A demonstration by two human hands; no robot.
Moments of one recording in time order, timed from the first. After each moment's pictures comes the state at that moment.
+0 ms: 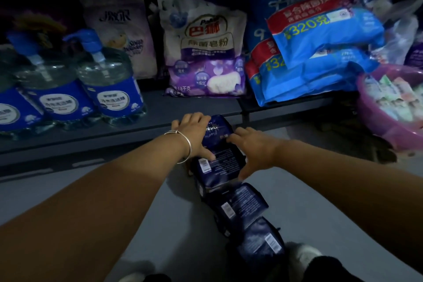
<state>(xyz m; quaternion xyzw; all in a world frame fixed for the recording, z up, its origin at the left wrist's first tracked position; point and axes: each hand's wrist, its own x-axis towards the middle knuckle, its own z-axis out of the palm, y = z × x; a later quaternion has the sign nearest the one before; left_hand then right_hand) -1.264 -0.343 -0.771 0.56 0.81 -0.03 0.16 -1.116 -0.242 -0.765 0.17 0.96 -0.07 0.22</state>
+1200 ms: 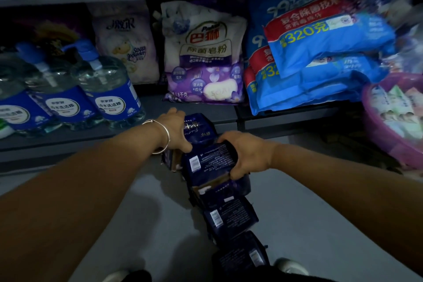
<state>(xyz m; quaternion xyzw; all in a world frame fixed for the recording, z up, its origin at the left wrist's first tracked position) -1.279 -0.326 -0.745 0.45 0.87 -0.02 0.21 -1.099 -0.214 -0.754 0.15 0.92 -0.33 0.15</state>
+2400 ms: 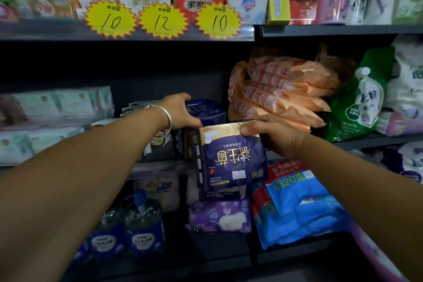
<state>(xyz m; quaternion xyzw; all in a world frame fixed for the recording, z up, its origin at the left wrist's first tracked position) -1.324 -0.318 -0.382 0.47 0.84 0.26 -0.05 -1.125 -0.191 -0.426 0.12 0.75 -0.61 -0.21</state>
